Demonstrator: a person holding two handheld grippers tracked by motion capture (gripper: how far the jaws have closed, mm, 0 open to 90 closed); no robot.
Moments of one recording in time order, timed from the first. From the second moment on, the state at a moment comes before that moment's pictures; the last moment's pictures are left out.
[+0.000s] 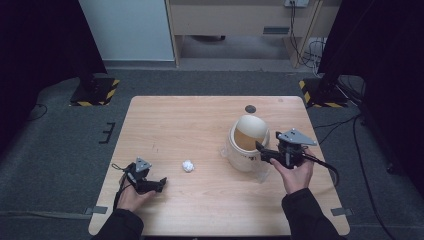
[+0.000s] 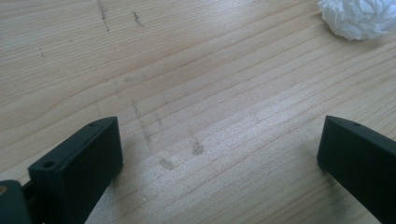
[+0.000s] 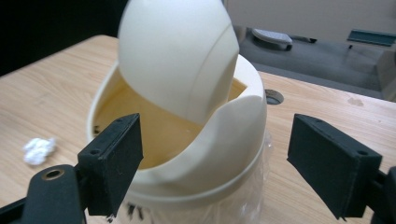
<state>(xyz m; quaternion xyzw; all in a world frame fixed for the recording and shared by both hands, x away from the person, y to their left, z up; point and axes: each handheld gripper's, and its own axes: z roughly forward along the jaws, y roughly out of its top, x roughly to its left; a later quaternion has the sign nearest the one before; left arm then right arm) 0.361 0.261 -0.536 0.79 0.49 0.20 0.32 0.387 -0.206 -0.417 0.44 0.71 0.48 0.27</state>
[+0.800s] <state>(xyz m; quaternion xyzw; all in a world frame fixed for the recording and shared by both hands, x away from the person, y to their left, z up) 0.362 0.263 -0.531 0.79 0.49 0.18 0.32 0.382 -0.276 -0.486 0.49 0.75 0.39 0.21</state>
